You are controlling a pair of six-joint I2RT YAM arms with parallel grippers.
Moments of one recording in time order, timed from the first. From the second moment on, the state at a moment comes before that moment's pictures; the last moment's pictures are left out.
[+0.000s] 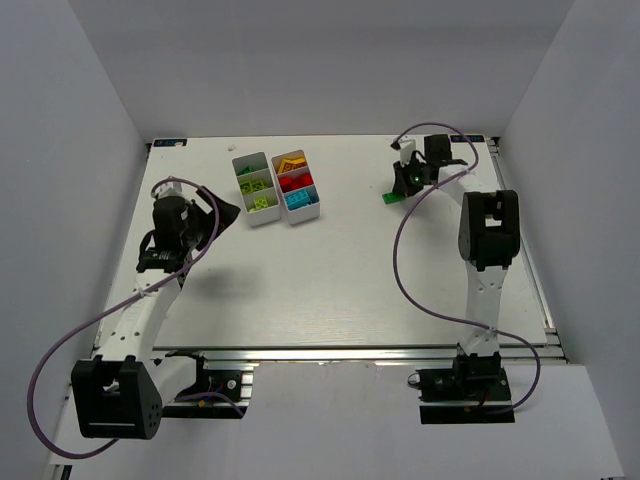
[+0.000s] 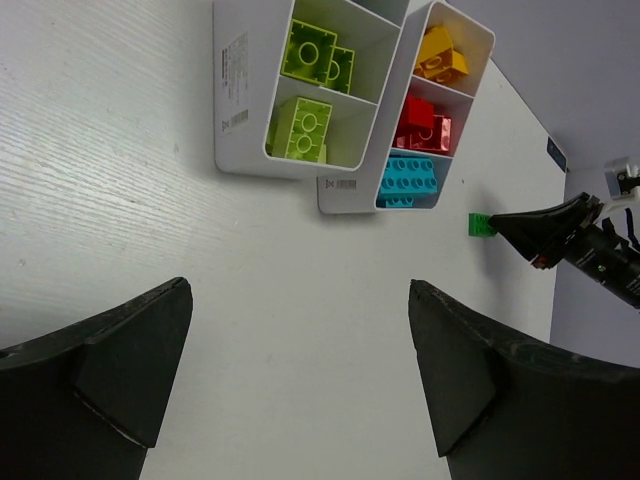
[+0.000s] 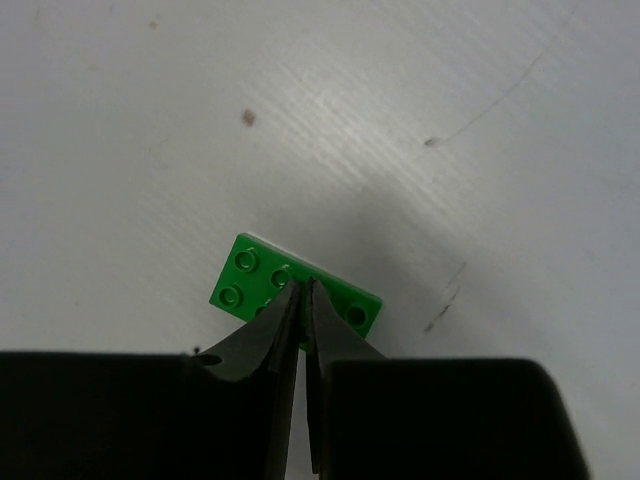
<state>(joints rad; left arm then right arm) -0.03 1.07 0.76 -0.16 0.13 -0.73 0.11 2.29 1.78 -0.35 -0.50 -0.42</state>
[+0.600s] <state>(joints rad) -0.03 0.99 0.64 -0.10 0.22 -0.77 0.11 1.91 1.41 -0.55 -0.77 -0.72</state>
